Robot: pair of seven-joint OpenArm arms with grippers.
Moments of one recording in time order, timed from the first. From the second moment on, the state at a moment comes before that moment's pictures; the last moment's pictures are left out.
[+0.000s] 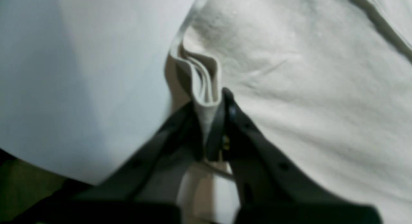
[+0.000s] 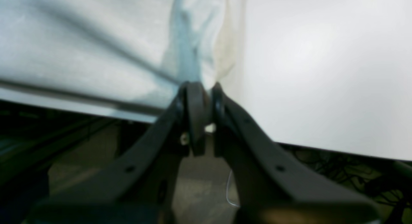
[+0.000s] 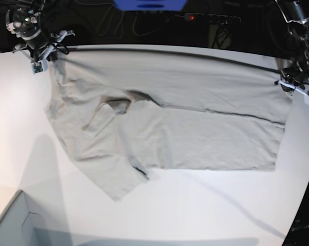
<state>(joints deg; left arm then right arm) 8.2 -17.8 -34.4 65.0 -21.1 -20.8 36.1 -28.6 0.7 30.5 94.1 -8.4 34.8 -27.2</state>
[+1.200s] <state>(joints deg) -7.8 -11.1 -47.3 75.7 -17.9 -20.1 40.3 14.8 6.4 26.8 67.9 -9.1 34.5 -28.5</state>
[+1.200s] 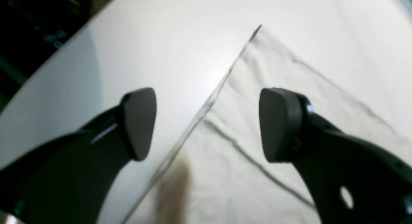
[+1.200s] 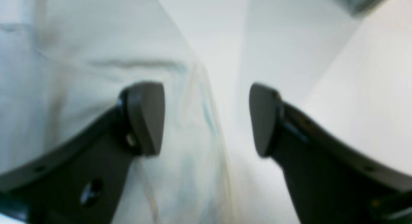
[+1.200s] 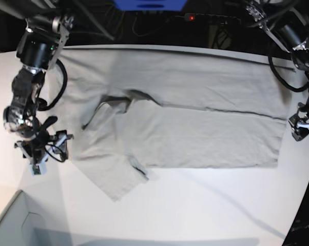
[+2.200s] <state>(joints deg) -28.0 -18.0 -36.4 23.9 6.1 -19.7 5.1 27.0 10.8 20.2 26.0 -8.2 28.0 -4.0</state>
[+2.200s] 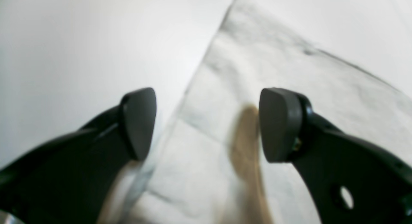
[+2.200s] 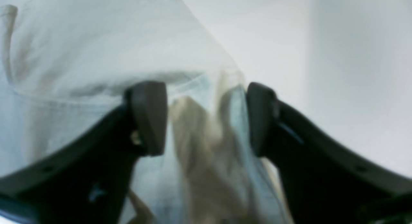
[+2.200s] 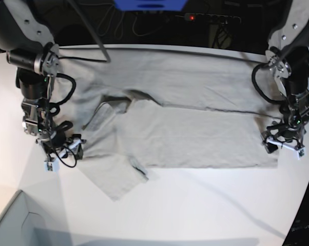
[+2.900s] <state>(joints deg) -27.5 -18.7 -36.9 20.0 6.7 -19.7 1.5 22.7 10.6 20.4 31.8 -8.0 31.6 -5.3</state>
